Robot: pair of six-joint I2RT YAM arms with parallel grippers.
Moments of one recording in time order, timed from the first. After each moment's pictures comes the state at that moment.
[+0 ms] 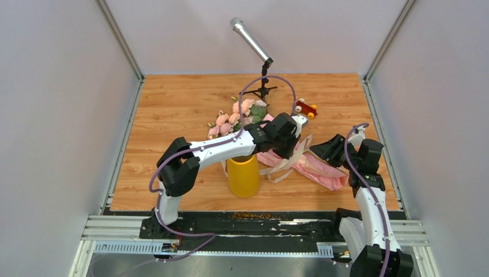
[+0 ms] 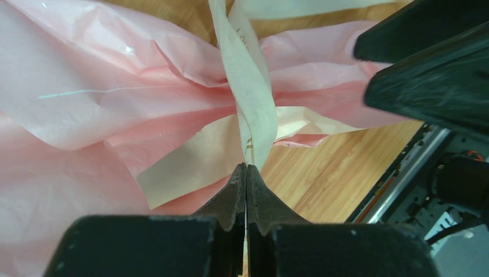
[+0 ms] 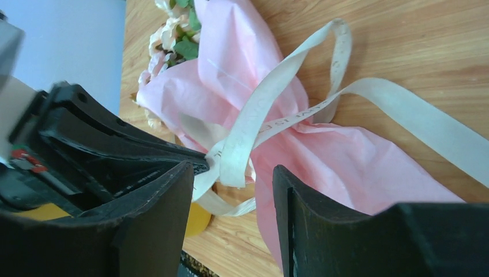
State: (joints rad) left arm -1.02 1.98 1.61 -0.42 0.08 -0.32; right arm -0.21 0.78 0.43 -0.14 -0.69 0.59
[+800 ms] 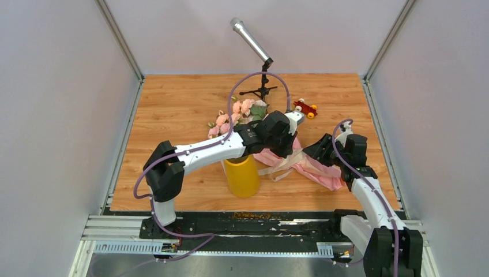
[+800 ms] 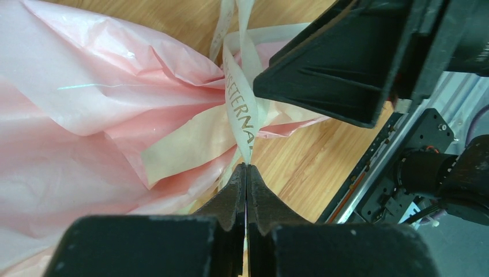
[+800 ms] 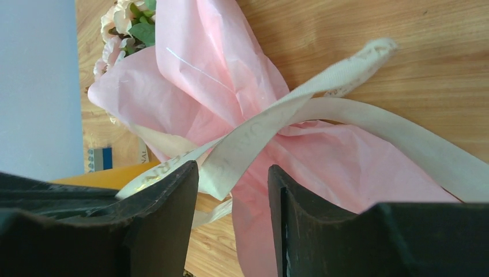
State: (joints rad) left arm -1.02 1.84 1.51 -0.35 0.10 -0.34; right arm -0.04 0.93 0.45 -0.10 -0.52 0.59
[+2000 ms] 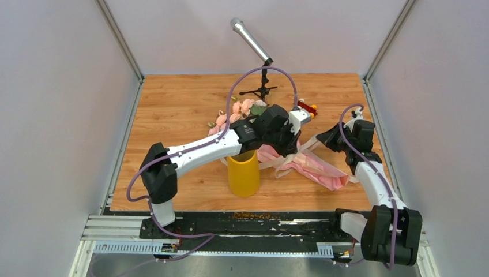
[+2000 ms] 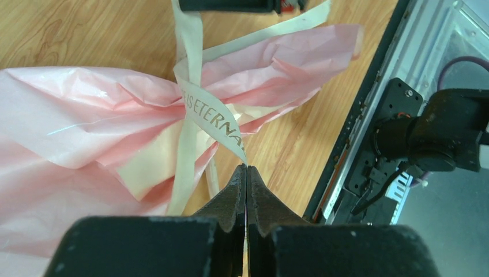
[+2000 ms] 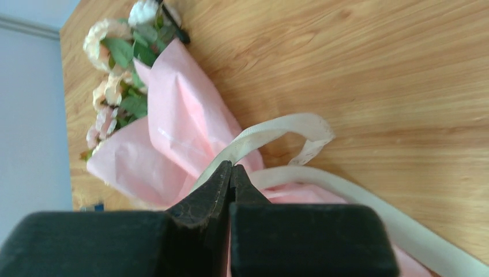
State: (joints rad) left arm -1.02 1.81 1.57 -0.39 0.23 -0.20; right arm -0.09 1.09 0.60 -0.07 -0.42 0.58
